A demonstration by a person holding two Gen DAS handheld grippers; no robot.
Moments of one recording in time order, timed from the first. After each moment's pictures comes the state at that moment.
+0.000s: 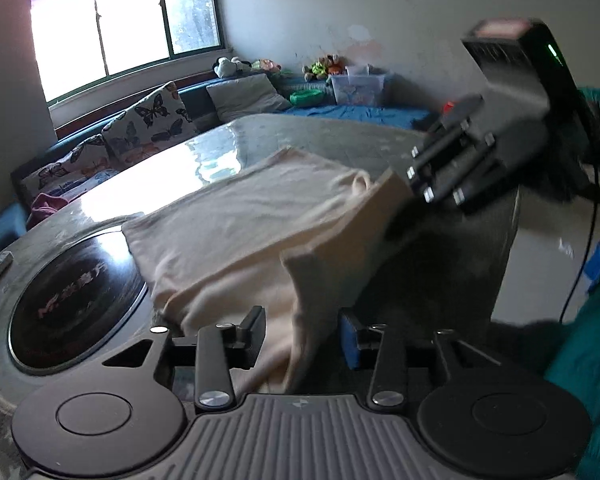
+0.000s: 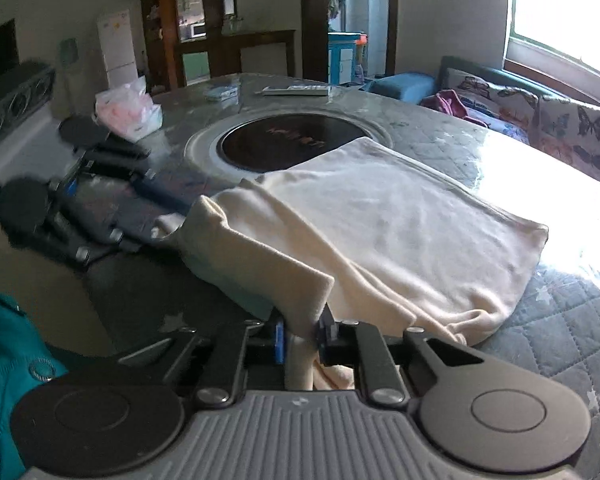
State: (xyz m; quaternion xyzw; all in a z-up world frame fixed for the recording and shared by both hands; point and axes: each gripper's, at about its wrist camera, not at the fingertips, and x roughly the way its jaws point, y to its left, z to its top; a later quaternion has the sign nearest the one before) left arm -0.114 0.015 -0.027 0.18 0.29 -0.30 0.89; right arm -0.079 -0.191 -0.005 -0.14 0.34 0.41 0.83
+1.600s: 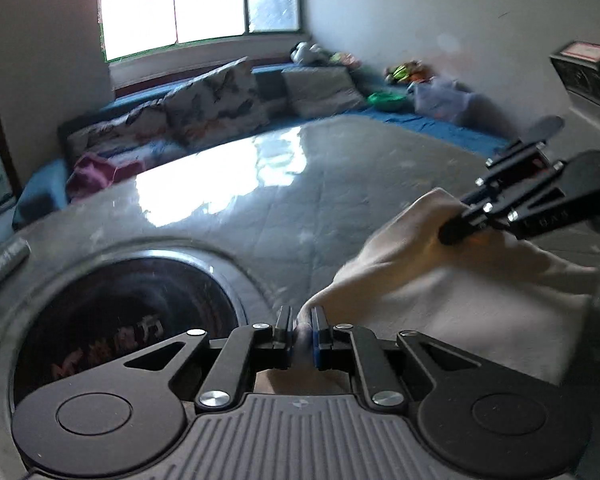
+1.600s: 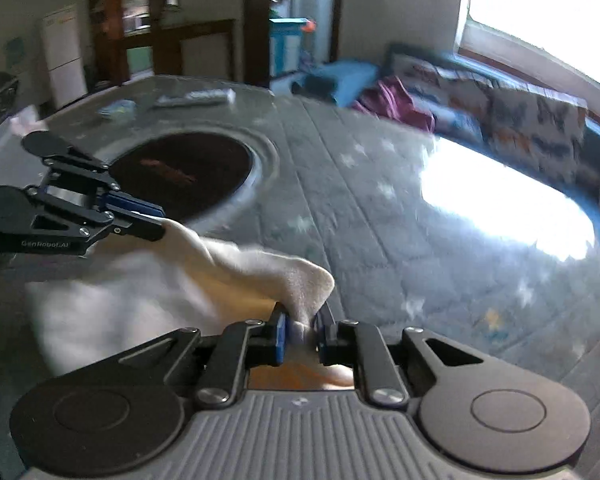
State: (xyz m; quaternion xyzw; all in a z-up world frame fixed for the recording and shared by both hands) left arm 0.066 0.014 -0.037 0.10 0.32 -0.21 0.92; right arm 0.073 -0.181 -0.010 -0.14 0.37 0.32 0.86
